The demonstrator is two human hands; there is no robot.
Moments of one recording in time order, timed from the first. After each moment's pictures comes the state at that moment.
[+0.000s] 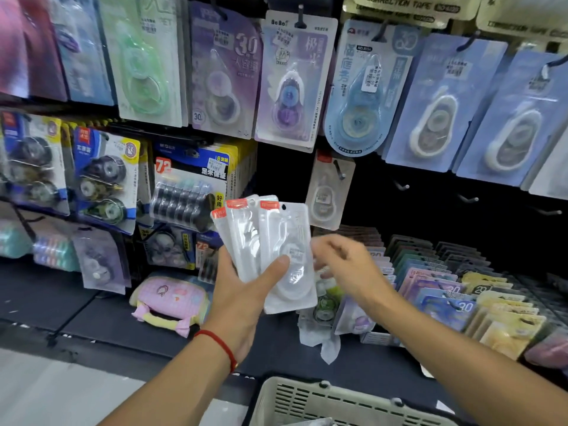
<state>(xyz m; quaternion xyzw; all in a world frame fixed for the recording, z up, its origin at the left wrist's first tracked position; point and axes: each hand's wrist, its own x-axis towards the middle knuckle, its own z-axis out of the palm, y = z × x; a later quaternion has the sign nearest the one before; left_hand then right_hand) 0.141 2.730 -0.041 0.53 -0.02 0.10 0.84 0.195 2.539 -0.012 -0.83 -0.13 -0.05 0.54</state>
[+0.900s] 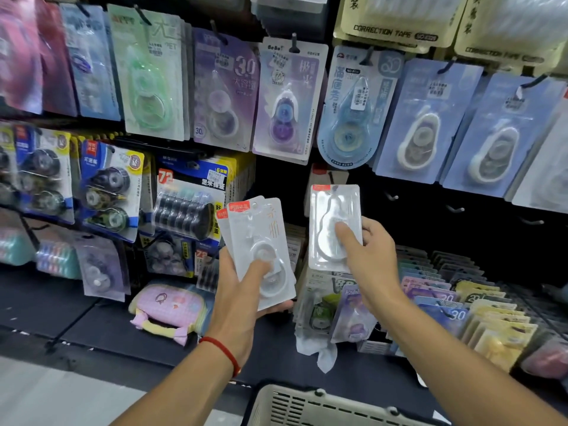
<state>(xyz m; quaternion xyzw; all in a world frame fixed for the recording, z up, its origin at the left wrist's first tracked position) 0.134 2.724 -0.027 0.50 -0.01 0.10 0.86 0.196 2.530 0.013 -0.75 0.00 -0.23 0.62</state>
